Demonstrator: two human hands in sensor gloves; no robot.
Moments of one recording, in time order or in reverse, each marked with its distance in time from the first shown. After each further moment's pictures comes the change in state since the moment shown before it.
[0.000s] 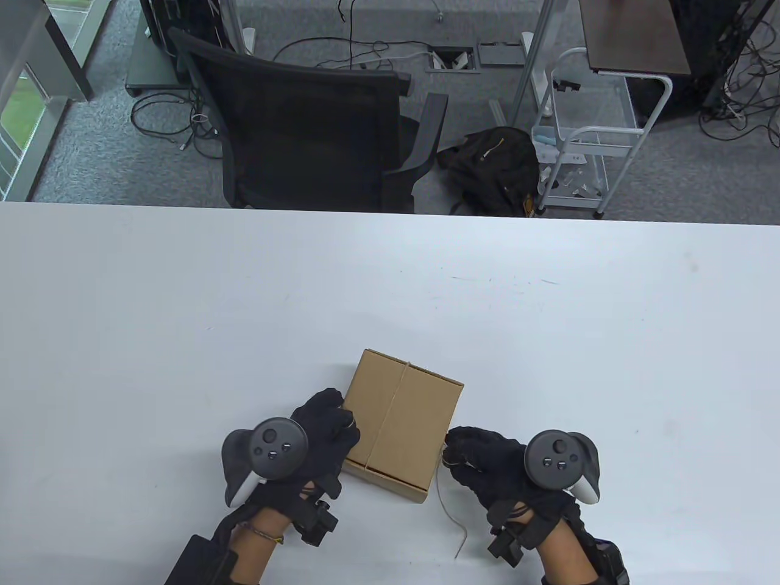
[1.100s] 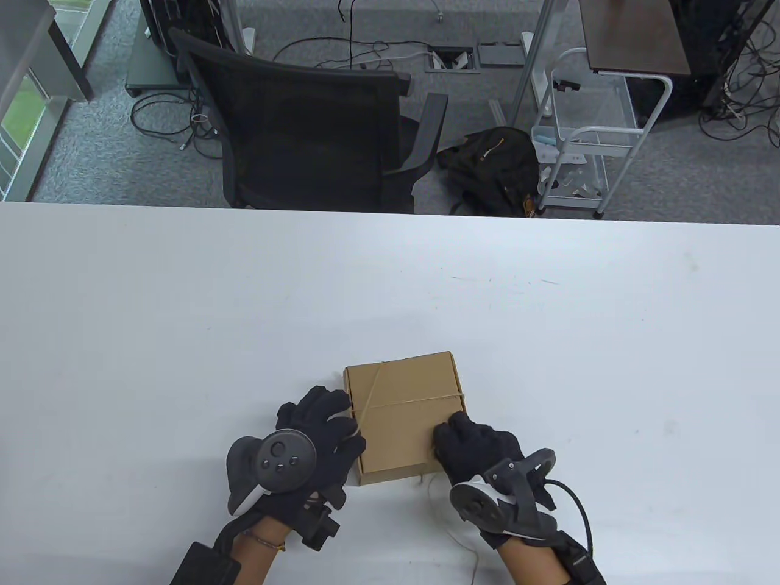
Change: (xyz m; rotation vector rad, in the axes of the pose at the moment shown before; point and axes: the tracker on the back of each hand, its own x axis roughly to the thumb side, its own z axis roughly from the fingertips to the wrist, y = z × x) left_hand 0.016 0.006 0.008 -0.019 -0.063 0.051; right_hand 0.055 0.029 -0.008 -0.152 -0.125 0.784
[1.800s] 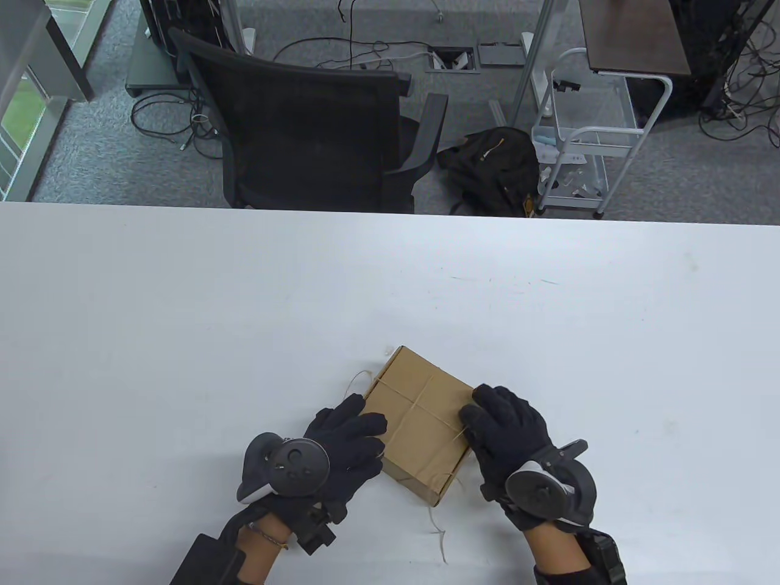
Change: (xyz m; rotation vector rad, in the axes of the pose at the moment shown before) left_hand -0.008 -0.021 -0.011 -0.157 -0.244 0.041; right_hand -0.071 0.005 0.011 -0.200 0.183 -0.283
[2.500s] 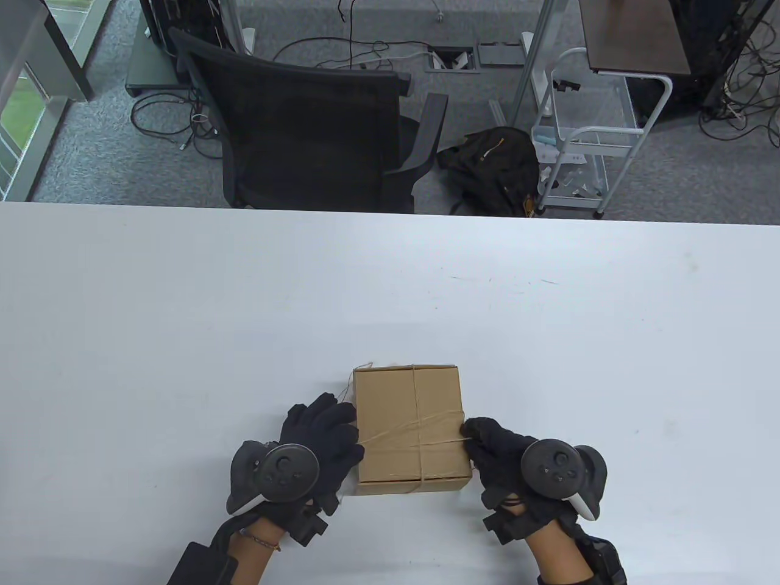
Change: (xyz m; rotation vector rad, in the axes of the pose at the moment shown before) left_hand -0.008 0.010 0.016 0.147 0.165 -0.123; right_hand -0.004 0.013 0.012 0.271 0.255 -0.365
